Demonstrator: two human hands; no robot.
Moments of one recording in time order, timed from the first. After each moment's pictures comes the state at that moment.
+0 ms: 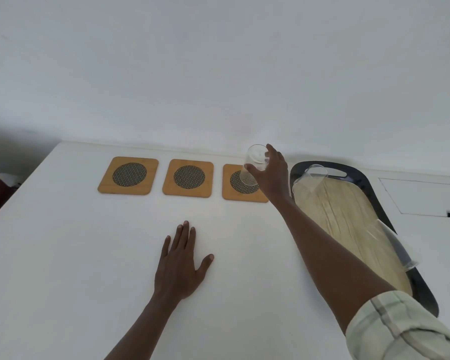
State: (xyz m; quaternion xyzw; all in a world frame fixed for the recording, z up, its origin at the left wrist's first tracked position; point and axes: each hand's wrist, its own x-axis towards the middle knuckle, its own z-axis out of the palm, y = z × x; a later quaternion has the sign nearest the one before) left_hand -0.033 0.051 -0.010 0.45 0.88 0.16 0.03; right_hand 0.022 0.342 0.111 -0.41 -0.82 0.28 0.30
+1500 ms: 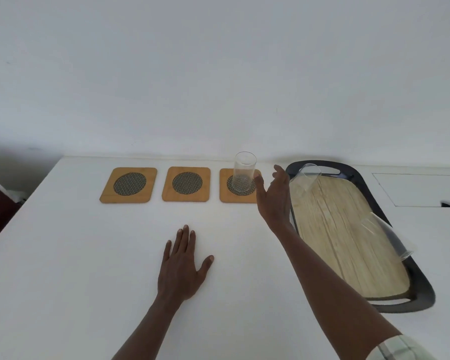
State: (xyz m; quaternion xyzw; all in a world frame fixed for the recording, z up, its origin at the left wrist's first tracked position) left_hand -0.031 0.049 -0.004 0.45 0.88 0.15 0.04; right_hand 0.065 0.296 0.093 -0.44 -0.77 0.25 0.39
